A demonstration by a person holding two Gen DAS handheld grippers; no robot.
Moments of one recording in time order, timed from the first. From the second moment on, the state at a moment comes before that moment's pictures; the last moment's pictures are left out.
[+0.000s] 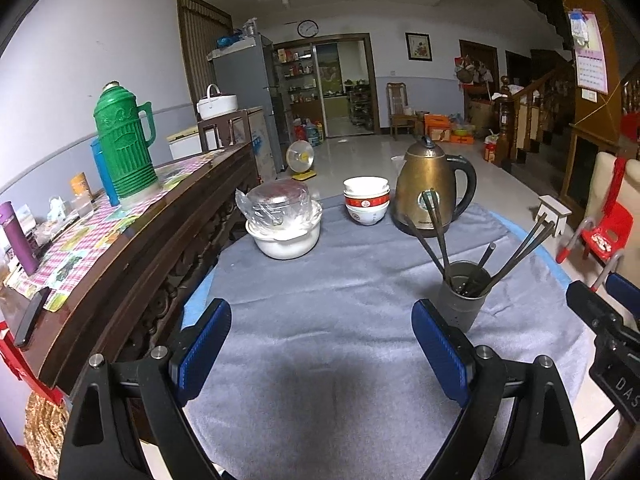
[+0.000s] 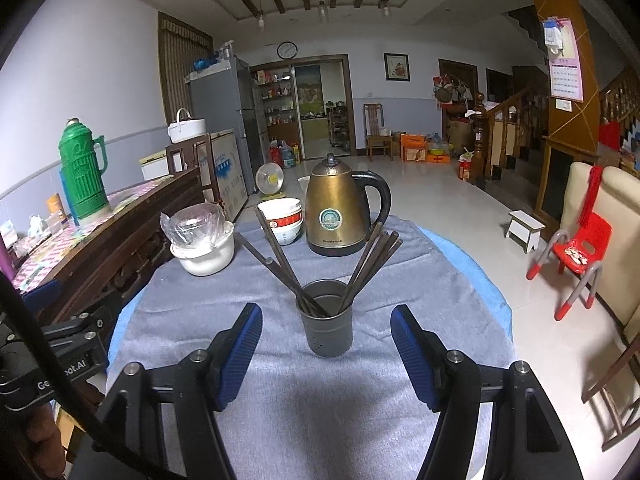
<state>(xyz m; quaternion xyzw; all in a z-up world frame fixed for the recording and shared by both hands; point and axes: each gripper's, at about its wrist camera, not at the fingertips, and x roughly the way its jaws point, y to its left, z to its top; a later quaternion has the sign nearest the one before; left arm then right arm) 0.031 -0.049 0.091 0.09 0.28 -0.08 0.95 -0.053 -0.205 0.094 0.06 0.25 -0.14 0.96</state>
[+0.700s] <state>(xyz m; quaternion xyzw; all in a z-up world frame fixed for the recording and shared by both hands) 0.035 -0.060 0.102 0.07 0.27 -0.10 0.96 -0.055 -0.210 0.104 0.04 0.24 -0.17 0.96</state>
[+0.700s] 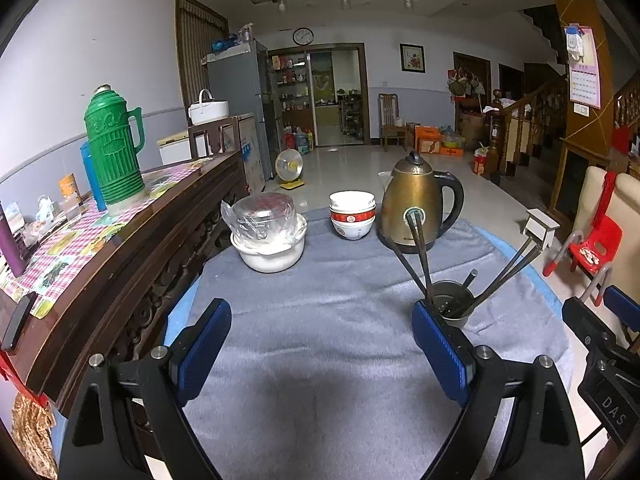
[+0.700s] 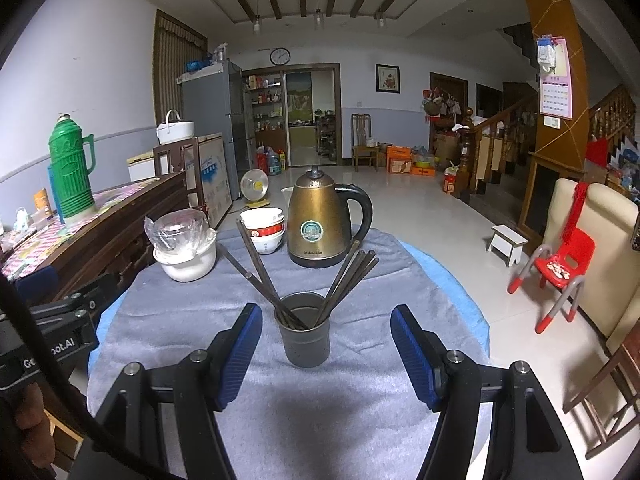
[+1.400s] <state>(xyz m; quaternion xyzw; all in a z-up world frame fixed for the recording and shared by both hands) 0.044 -0.045 0.096 0.07 0.27 -0.08 0.96 -0.037 -0.199 0.094 0.04 0.25 -0.15 0.96</state>
